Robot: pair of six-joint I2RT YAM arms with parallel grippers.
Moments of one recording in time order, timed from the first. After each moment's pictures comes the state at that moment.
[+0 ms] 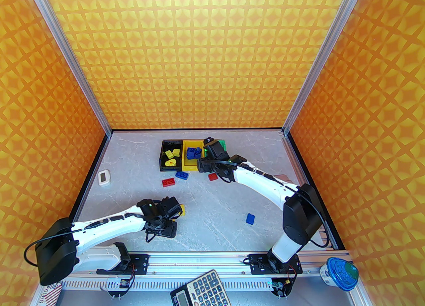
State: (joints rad) left arm -0.95 1.29 0.72 -0.92 -0.05 -0.79; right arm 0.65 1.68 1.34 -0.48 0.18 0.34
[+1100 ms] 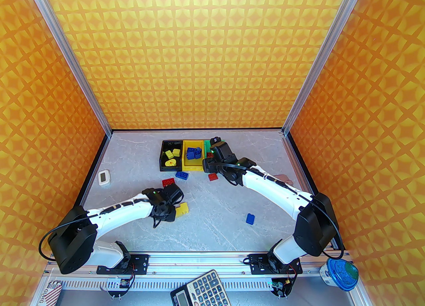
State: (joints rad) left arm -0.77 1.43 0.84 -0.78 -0.10 -0.65; right arm 0.63 1.57 1.27 -0.49 0.21 0.33
